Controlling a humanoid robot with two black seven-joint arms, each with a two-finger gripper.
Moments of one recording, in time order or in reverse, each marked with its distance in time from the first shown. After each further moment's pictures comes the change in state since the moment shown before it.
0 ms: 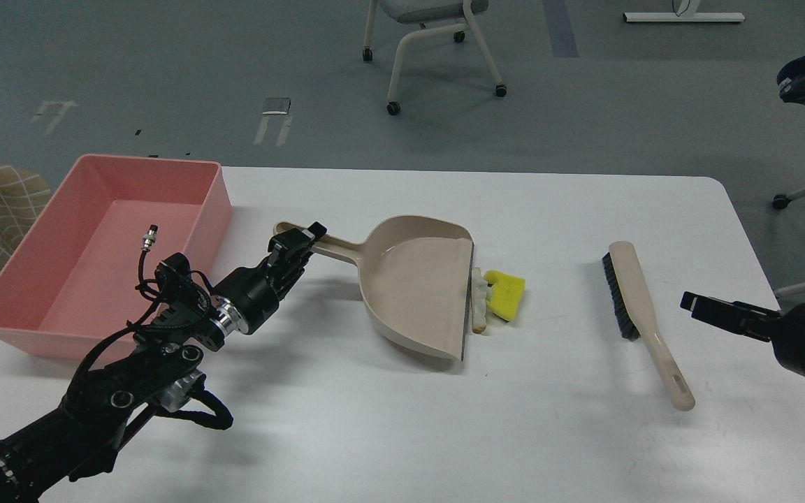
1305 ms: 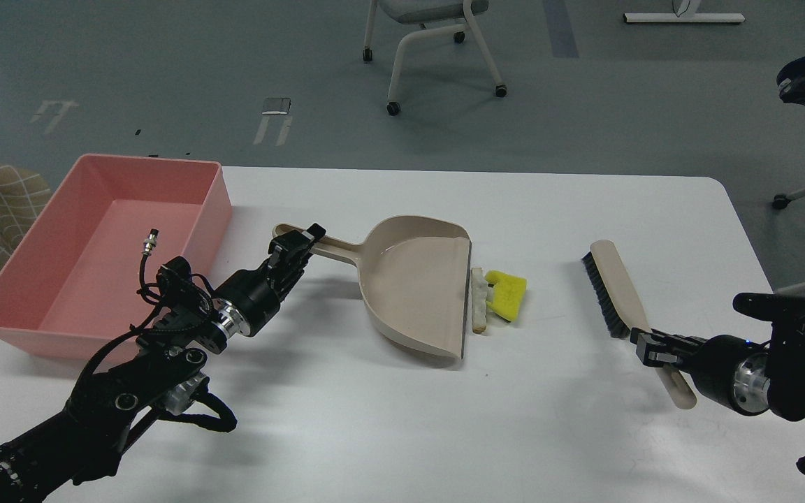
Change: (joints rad) left arm 0.005 -0.011 0.000 0.008 -0.002 0.018 -0.001; right arm 0.026 0.168 -0.131 -0.005 -0.219 0.000 -0.058
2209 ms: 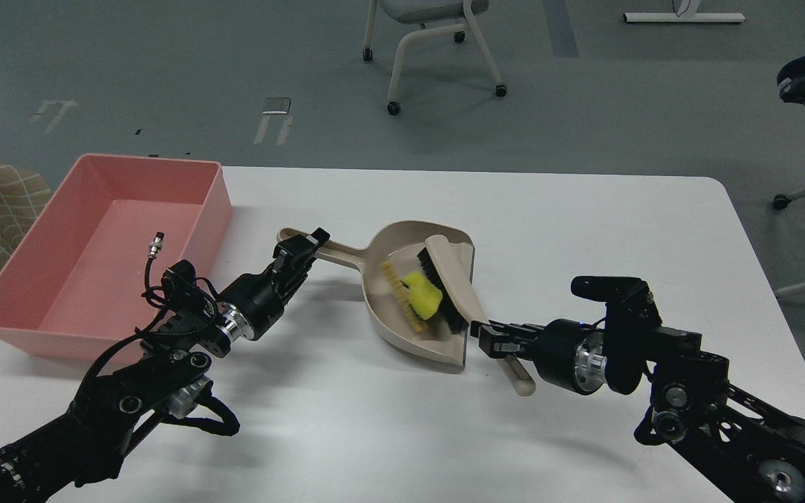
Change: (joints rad) left arm -0.001 0.005 0.022 0.000 -0.004 0.016 0.002; right arm 0.292 0.388 -0.271 -0.079 0.085 0.000 -0.001
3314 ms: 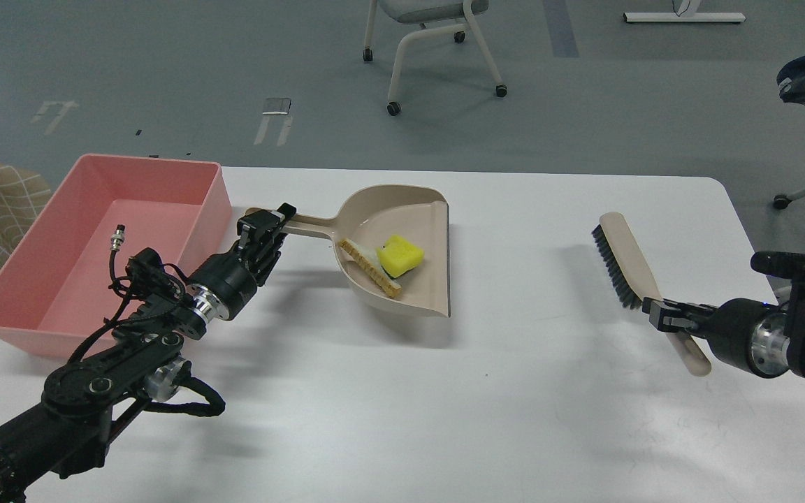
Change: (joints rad) left arm -0.022 0.067 -0.046 -0.012 -0.191 -0.023 -0.013; right arm -0.147 -0.503 0.171 0.016 0.063 0.000 0.003
